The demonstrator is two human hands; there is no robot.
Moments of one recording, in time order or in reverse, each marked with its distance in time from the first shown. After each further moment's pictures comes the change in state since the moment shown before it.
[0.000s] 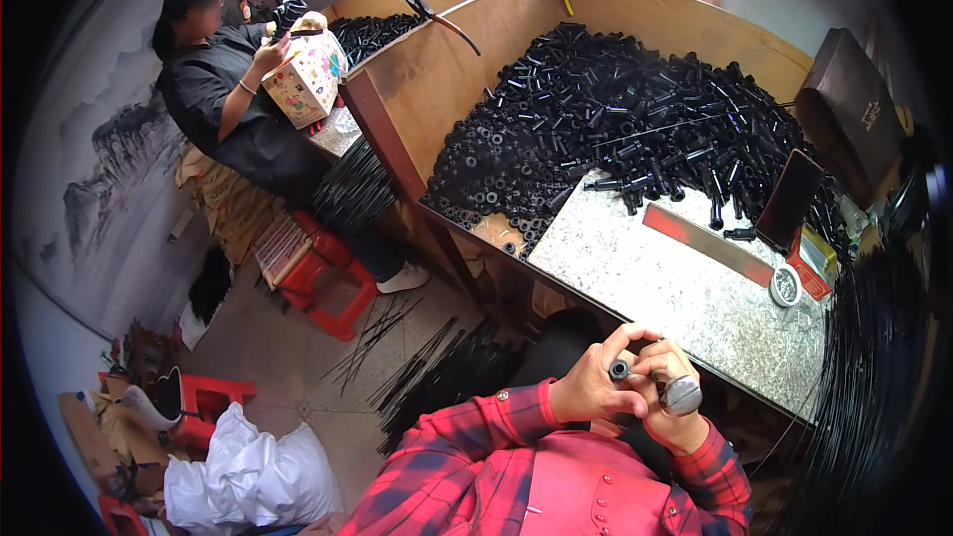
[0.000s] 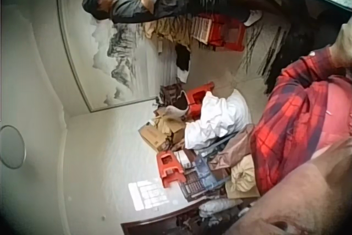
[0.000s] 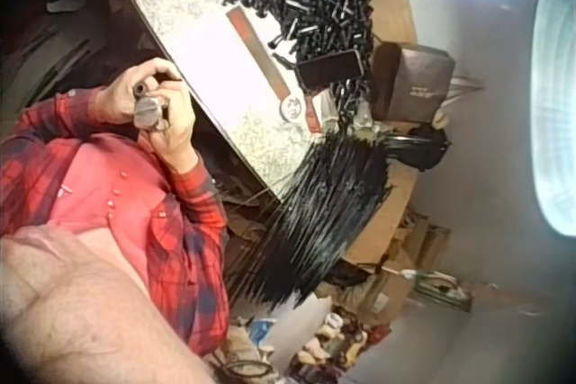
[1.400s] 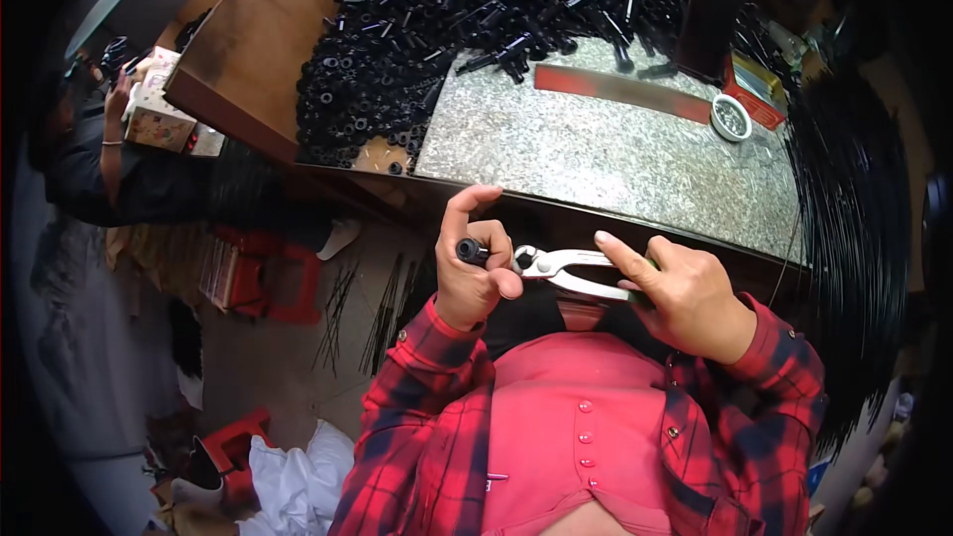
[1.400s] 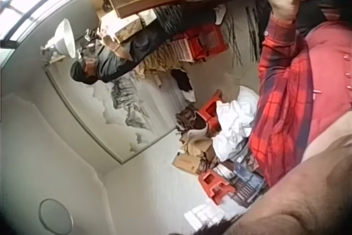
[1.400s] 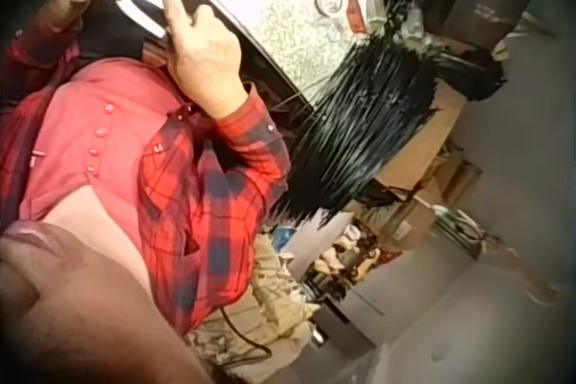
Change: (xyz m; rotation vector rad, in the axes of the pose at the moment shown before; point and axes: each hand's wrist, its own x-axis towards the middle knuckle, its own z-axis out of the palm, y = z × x) left_hand -0.002 -0.001 -0.034 -0.012 0.255 -0.019; right_hand -0.013 -0.037 -0.059 -0.754 -0.434 0.169
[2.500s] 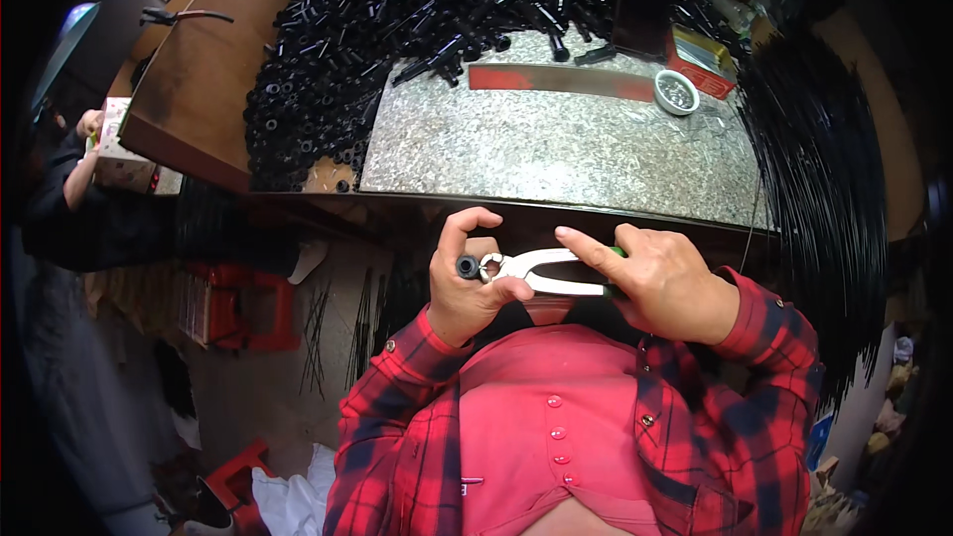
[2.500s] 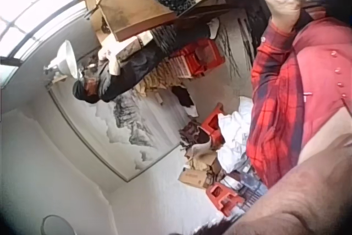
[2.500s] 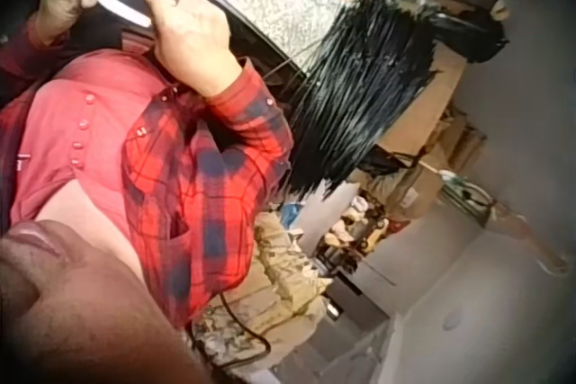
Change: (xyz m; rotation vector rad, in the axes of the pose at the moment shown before) left_hand -0.007 -0.013 0.027 0.150 -0.123 0.040; right_hand -0.015 0.008 -0.010 -0.100 -0.031 -0.006
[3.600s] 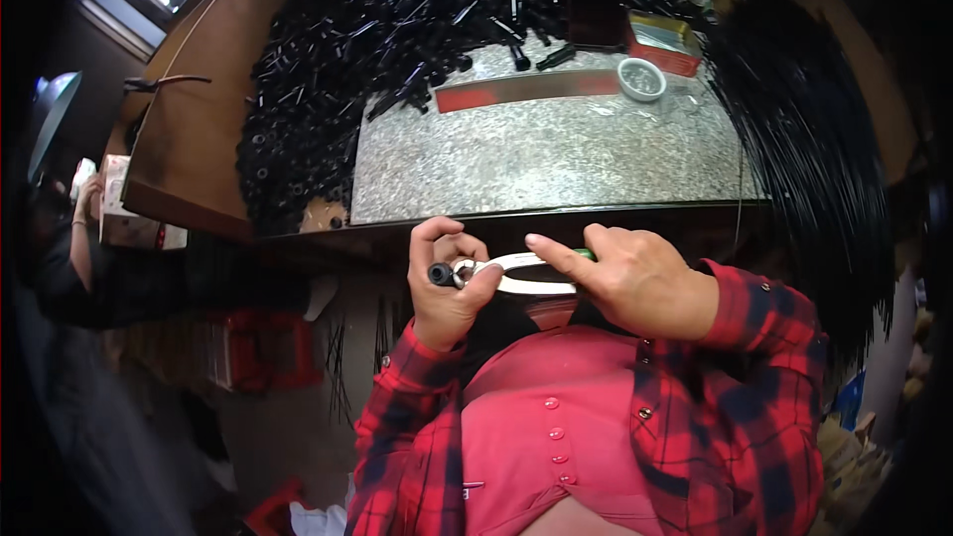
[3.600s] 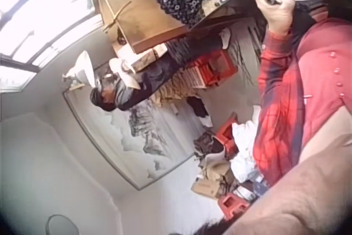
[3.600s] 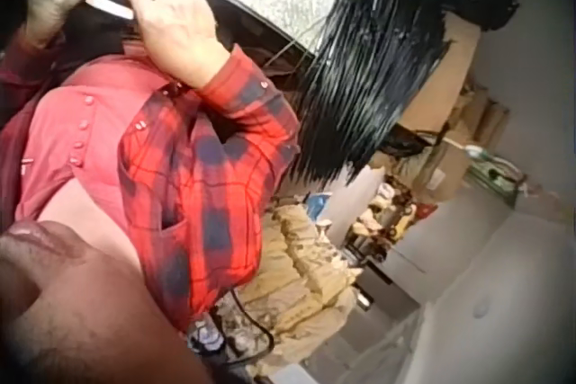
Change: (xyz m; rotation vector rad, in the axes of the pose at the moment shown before) left_hand 0.013 0.007 0.004 -0.046 0.023 -0.091; right_hand -0.010 -0.007 0.002 0.070 0.022 0.062
